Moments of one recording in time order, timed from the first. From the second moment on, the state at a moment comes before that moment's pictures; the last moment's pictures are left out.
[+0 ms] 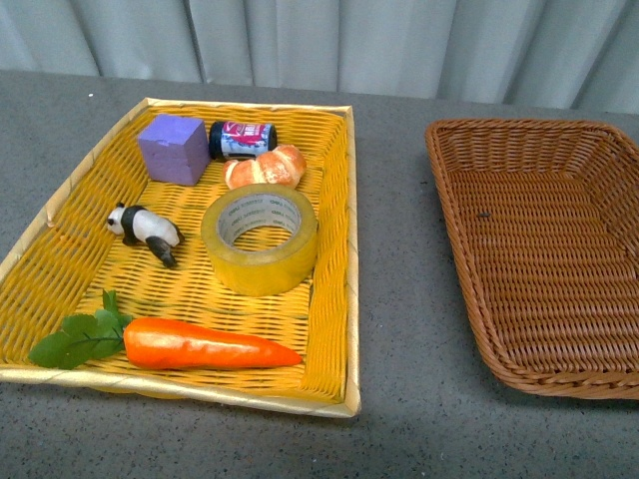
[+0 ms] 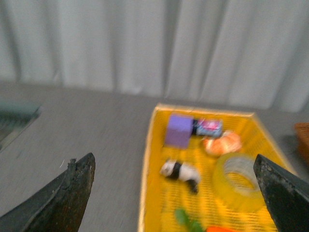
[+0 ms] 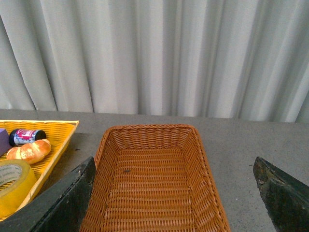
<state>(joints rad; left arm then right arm) -0.05 0.08 0.06 -0.09 -0.16 -0.08 0.00 0.00 0.01 0.00 0.00 0.00</state>
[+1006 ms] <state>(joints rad) -0.18 1.80 0.75 0.44 0.02 0.00 0.00 0.00 0.01 0.00 0.00 0.00</state>
